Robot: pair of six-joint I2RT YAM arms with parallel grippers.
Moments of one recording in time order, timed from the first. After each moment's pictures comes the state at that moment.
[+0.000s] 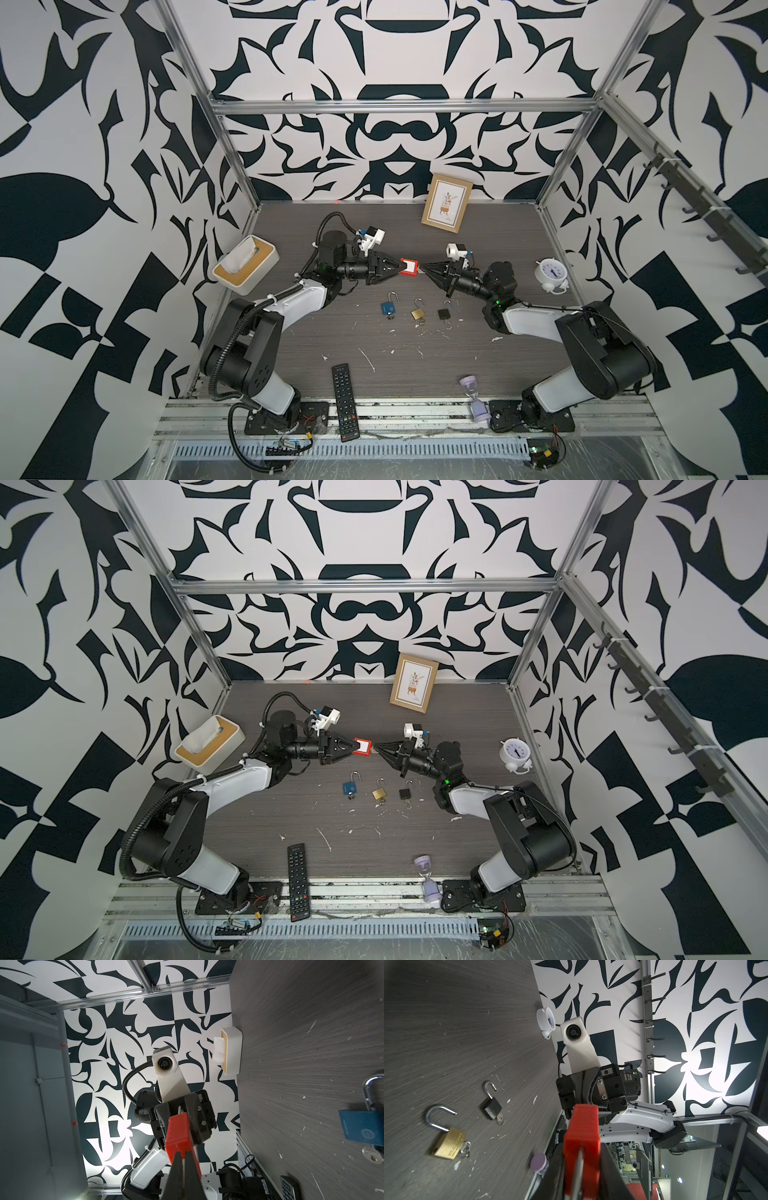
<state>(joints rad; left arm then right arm) -0.43 1.57 0.85 0.51 1.11 -1.14 0.40 1.52 0.53 1.09 -0.81 1.71</state>
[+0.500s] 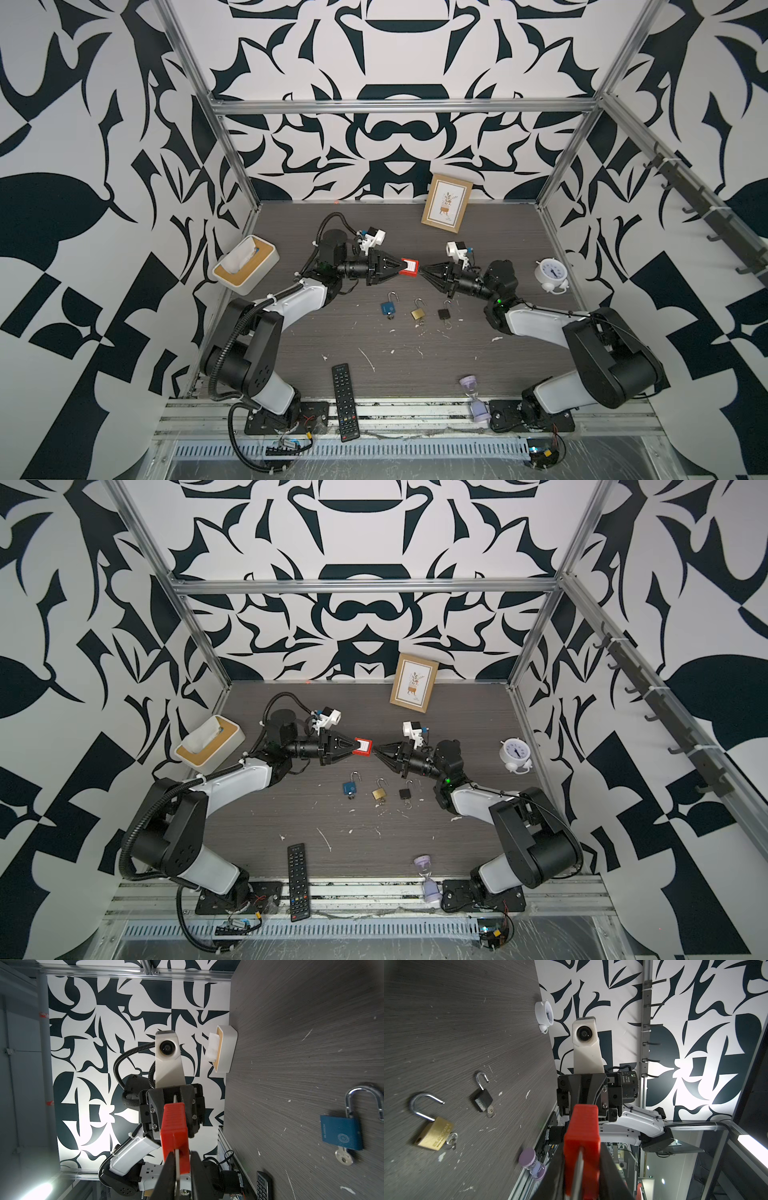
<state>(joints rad) -0.43 1.56 0.86 0.50 1.12 -1.21 0.40 1.48 0.54 1.01 -0.85 1.56</state>
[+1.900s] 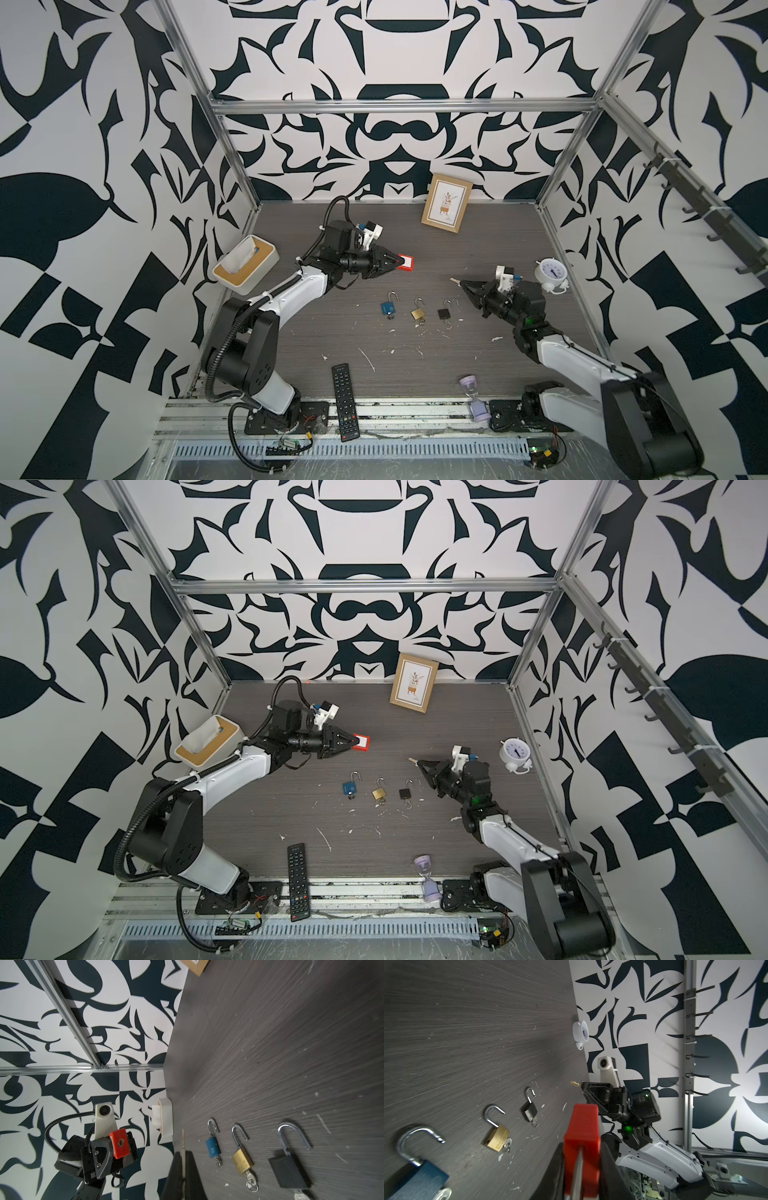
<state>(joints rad) -0.43 1.57 1.01 0.03 0.91 -0.85 0.19 1.05 0.29 0.44 -0.46 1.29</state>
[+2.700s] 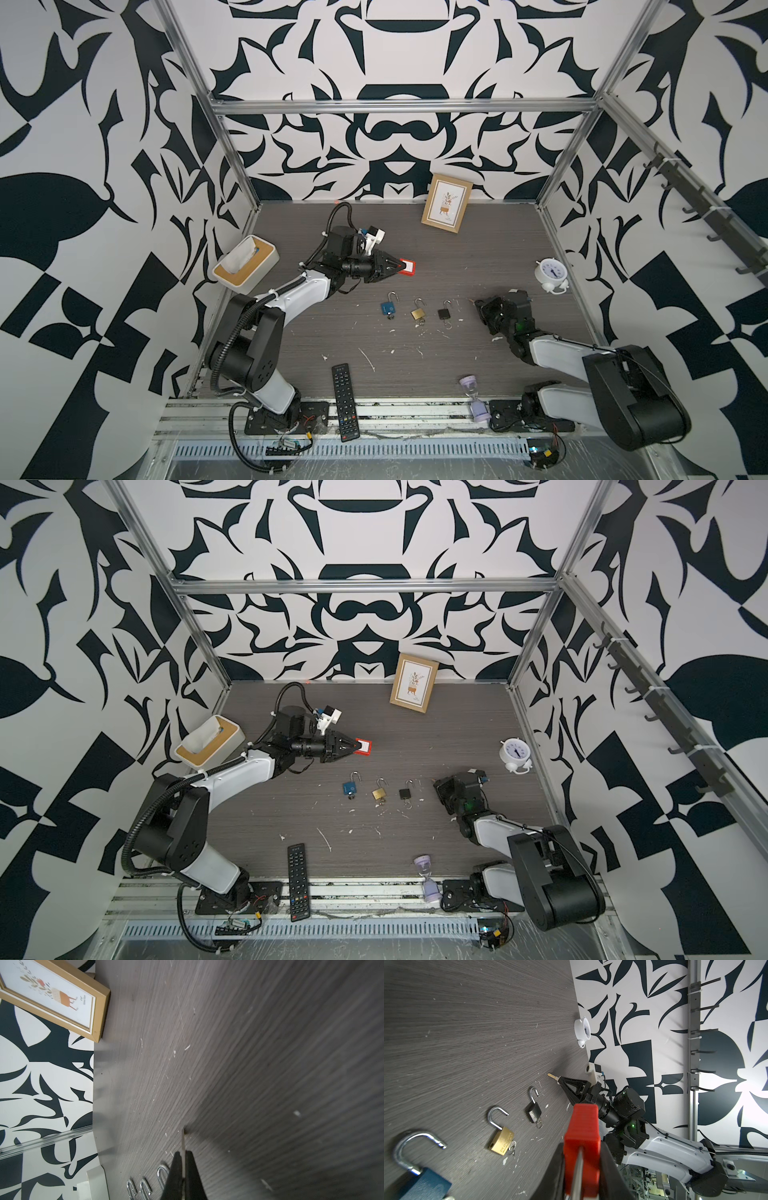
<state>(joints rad) -0.45 1.60 0.96 0.14 0.94 -0.86 0.22 1.26 0.21 0.41 -0.10 1.29</state>
